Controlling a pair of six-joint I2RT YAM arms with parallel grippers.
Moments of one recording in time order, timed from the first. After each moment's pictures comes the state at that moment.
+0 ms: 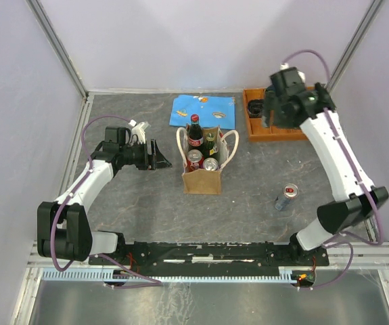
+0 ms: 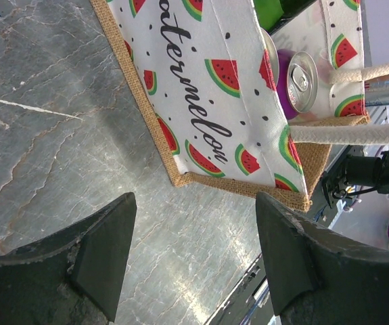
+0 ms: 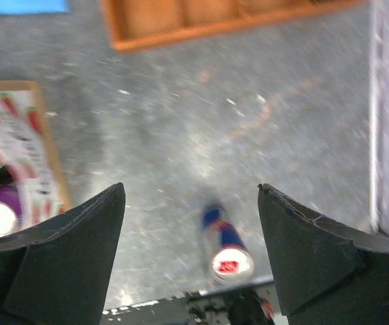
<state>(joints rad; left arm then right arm) -0.11 1.32 0.84 -0.36 0.76 -0.18 0.41 1.61 1.90 -1.23 0.39 0.37</state>
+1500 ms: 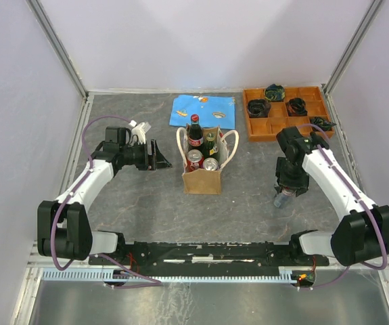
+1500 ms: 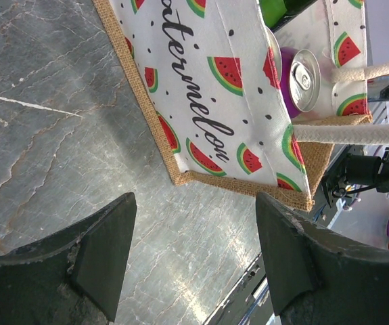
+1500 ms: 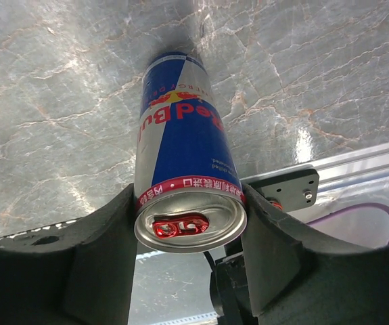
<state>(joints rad) -0.11 1.32 0.84 -0.36 0.76 -0.17 0.23 1.30 1.06 -1.25 0.17 0.47</state>
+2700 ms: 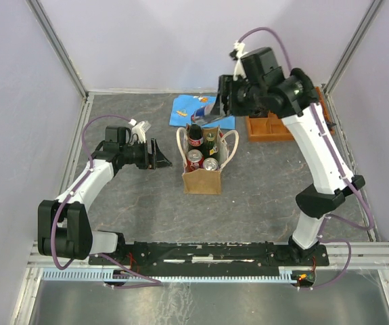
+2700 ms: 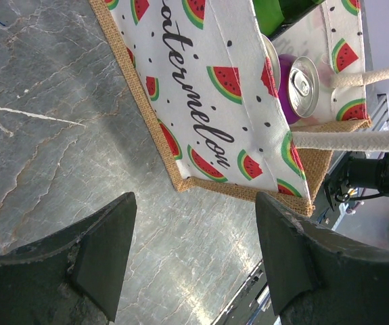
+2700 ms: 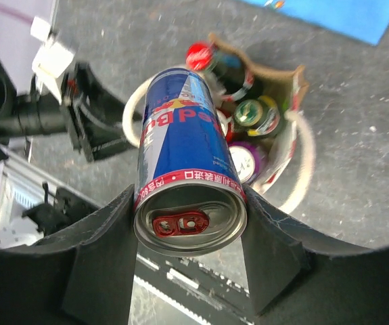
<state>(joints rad) -0.11 1.33 0.84 -0.34 0.76 -0.17 0.57 1.80 2.43 -1.30 -0.08 0.45</state>
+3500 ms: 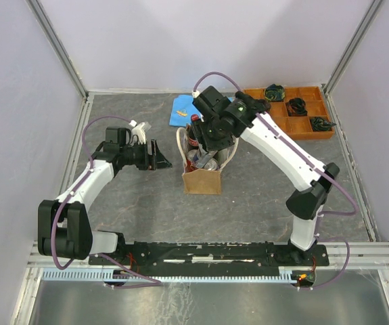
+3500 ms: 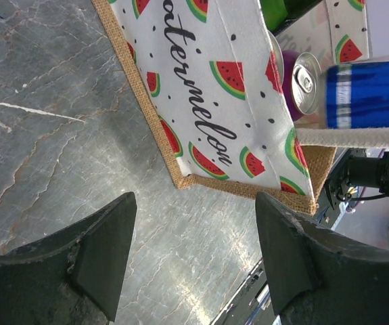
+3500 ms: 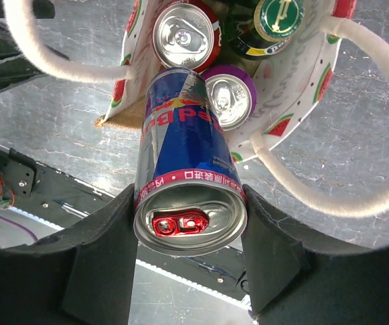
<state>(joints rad) -0.11 1.33 0.84 -0.33 0.76 -0.17 0.82 1.84 2.15 -1.37 0.10 0.42</state>
